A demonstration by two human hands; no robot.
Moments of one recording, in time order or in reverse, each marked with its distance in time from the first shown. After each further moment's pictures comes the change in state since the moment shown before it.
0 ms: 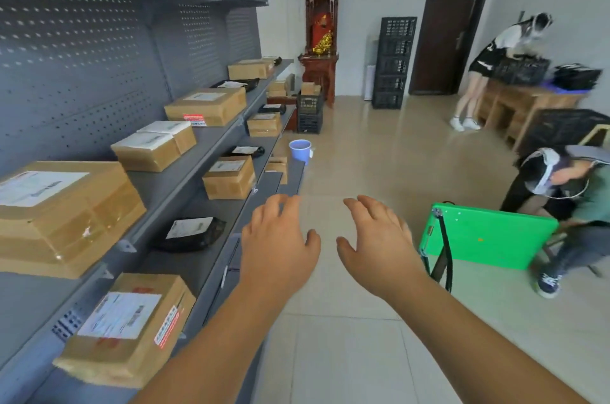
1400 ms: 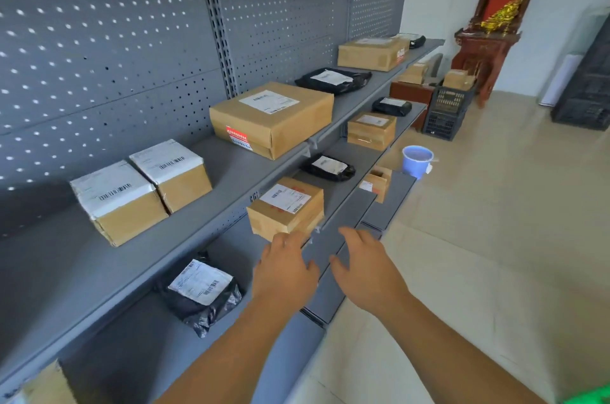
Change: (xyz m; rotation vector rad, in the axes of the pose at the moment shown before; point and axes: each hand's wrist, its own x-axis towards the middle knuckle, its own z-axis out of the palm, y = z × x) left_hand 0.397 -0.180 0.227 0.056 -0.097 -0.614; right_hand 0.501 0.019 0.253 0.353 -0.437 -0.360
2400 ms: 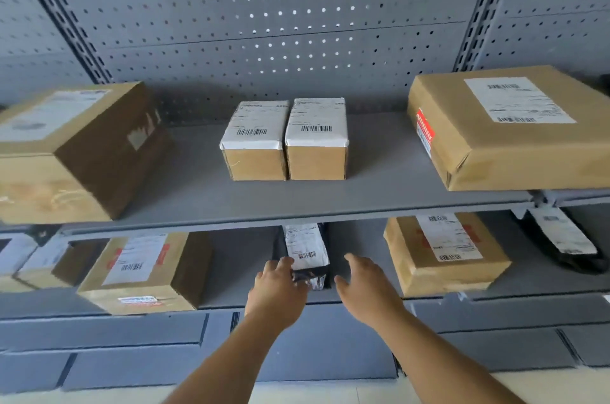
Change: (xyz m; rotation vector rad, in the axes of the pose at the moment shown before) left_hand 0.021 -0.125 0.043 -0.172 0.181 -1.040; right_hand 0.181 -0.034 0.186 -0.121 -0.694 -0.580
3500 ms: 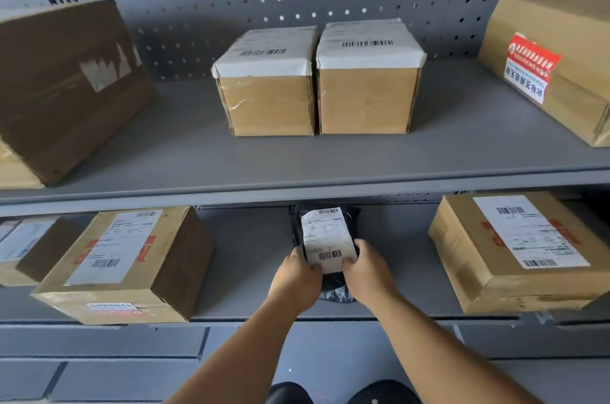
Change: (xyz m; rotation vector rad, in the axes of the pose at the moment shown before) left_hand 0.127 -0.051 0.074 -0.213 -0.003 -0.033; right_hand 0.114 0.002 0.107 0.352 0.091 0.108
